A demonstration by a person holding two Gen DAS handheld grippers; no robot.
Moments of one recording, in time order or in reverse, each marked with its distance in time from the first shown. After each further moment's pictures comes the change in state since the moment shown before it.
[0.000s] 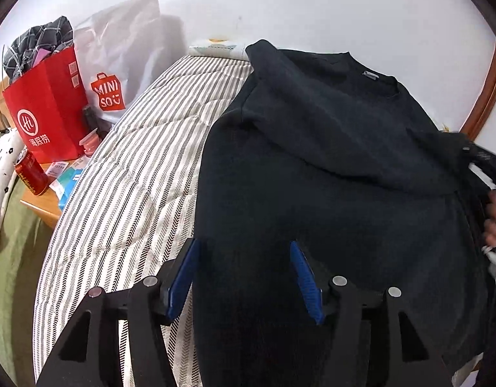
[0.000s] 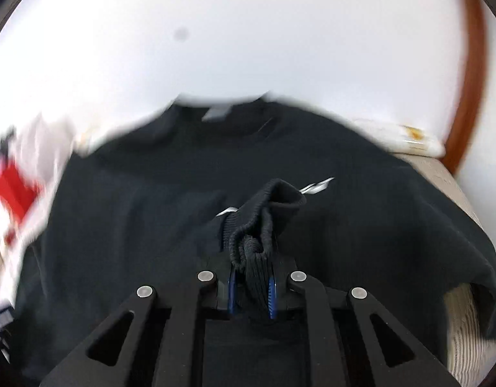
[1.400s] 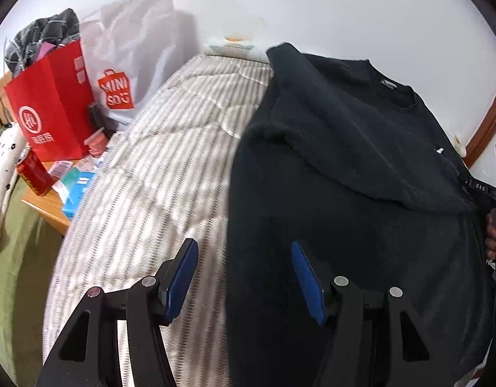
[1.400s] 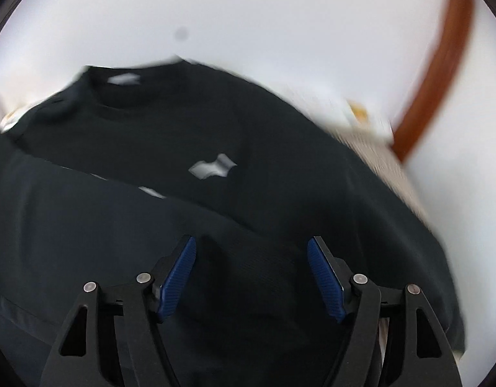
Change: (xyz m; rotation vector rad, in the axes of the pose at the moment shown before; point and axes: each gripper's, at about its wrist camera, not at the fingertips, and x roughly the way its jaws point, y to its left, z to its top) left arm 0.018 0.017 0.020 -0.022 0.012 0.014; right arm 0.072 -0.039 -0.006 -0.042 0.243 -0.186
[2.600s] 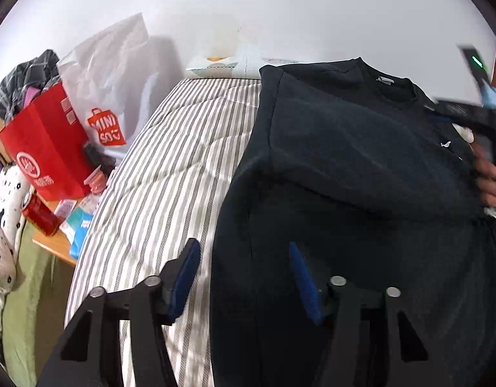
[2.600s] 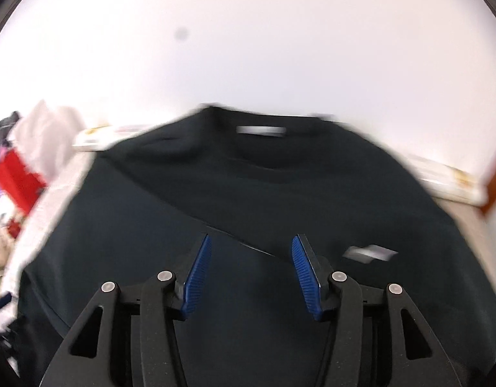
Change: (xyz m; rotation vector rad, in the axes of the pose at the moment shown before) left arm 0.012 -0.022 0.034 0.117 -0.048 0.075; right arm -0.018 0.154 0.077 -0.232 -0.101 0.348
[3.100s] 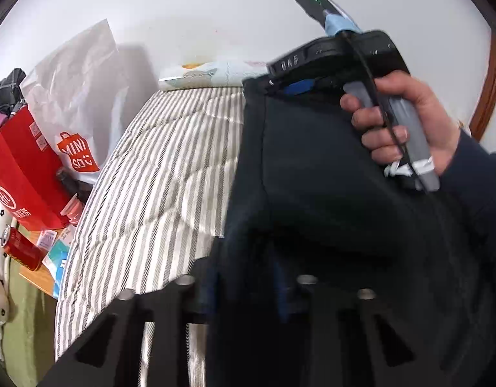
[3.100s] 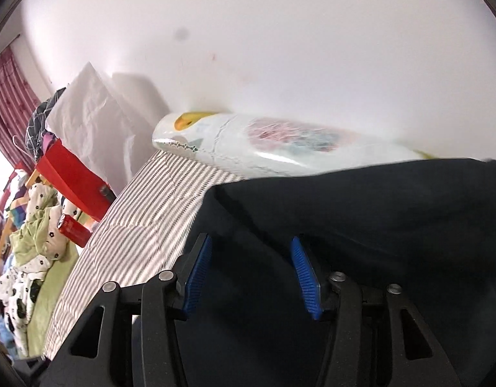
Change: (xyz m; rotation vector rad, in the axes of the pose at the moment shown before) left arm 0.041 -0.004 0.036 0.040 -0.031 -0.050; right arm 0.132 0.145 0.077 -0.104 0.131 0.356
